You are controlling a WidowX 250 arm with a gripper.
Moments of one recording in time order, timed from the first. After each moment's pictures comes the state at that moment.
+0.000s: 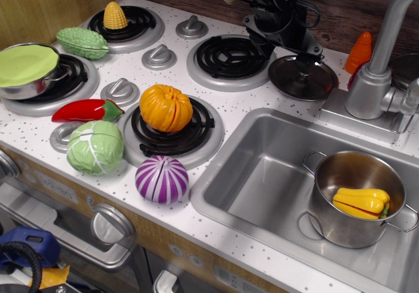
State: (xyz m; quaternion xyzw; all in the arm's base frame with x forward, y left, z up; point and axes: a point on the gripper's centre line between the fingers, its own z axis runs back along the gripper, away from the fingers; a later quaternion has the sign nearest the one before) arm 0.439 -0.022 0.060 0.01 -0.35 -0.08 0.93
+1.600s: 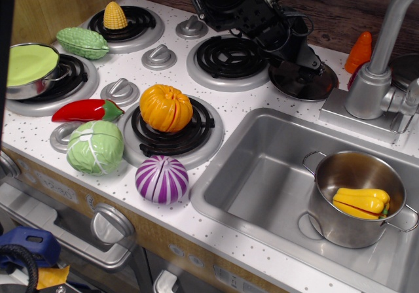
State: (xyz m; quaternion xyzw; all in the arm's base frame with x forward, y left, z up) arm 0.469 -0.021 0.021 -0.02 -0.37 -0.11 0.92
